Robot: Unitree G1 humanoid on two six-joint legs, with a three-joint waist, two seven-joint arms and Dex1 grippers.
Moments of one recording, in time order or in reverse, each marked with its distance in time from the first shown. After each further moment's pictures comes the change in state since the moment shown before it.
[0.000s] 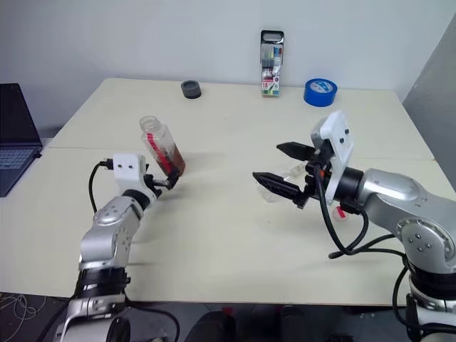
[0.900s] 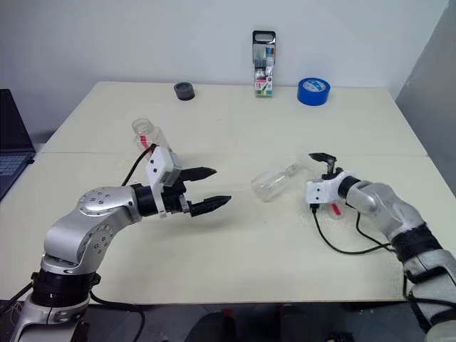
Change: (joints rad) left arm -0.100 0.265 -0.223 -0.253 -0.275 0.122 -0.597; right arm -0.288 -0.032 0.617 1.249 -1.600 -1.478 -0.206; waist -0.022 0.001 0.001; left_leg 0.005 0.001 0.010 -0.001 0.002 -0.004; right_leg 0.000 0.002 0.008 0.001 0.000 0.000
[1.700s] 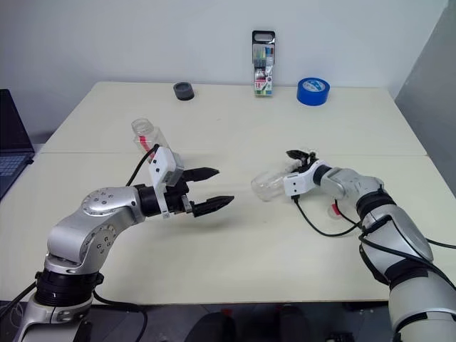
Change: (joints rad) left arm -0.011 -0.015 -0.003 0.007 -0.007 0.006 0.012; right arm -0.337 0.221 0.180 0.596 -0.269 -0.163 -0.311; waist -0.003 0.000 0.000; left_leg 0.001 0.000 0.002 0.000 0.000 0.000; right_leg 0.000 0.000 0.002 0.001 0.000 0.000
